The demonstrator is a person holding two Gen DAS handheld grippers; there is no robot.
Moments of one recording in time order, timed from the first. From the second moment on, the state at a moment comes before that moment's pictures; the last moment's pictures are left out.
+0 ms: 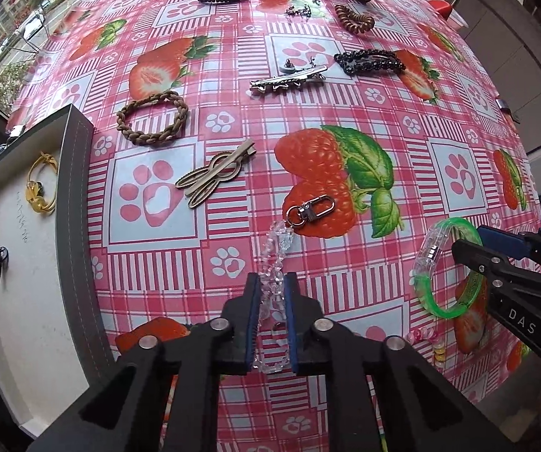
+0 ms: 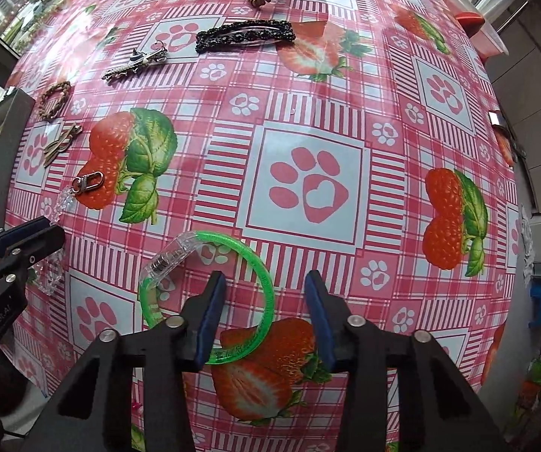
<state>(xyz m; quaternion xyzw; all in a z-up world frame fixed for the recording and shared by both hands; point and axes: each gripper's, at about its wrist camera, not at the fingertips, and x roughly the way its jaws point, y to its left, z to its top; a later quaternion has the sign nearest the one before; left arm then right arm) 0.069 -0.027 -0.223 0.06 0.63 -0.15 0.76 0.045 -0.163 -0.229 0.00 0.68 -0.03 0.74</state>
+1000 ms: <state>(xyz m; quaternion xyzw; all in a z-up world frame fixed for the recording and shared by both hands) 0.058 0.052 -0.133 -0.06 0.57 -0.15 0.80 0.064 -0.163 -0.162 0.06 0.62 0.03 0.78</state>
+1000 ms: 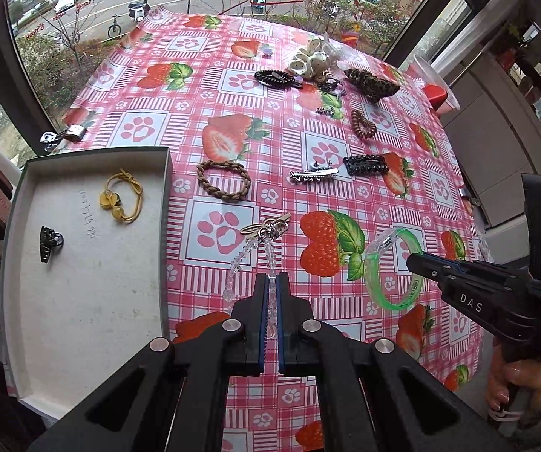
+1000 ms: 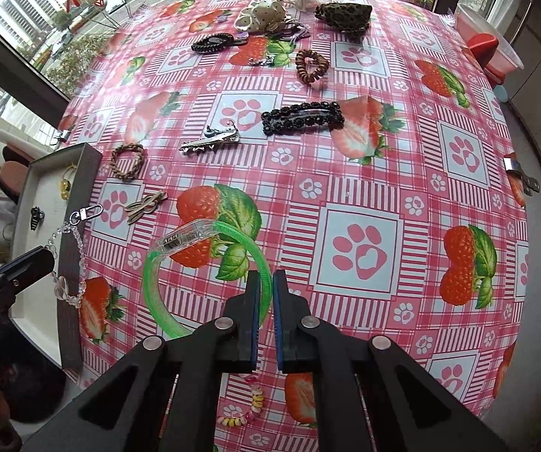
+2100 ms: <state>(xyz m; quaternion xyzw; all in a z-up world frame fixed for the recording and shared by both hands) 0.034 0.238 -0.181 -0.08 0.57 0.06 0.82 0.141 0.094 -0.172 -0.08 0.62 0.24 0.75</state>
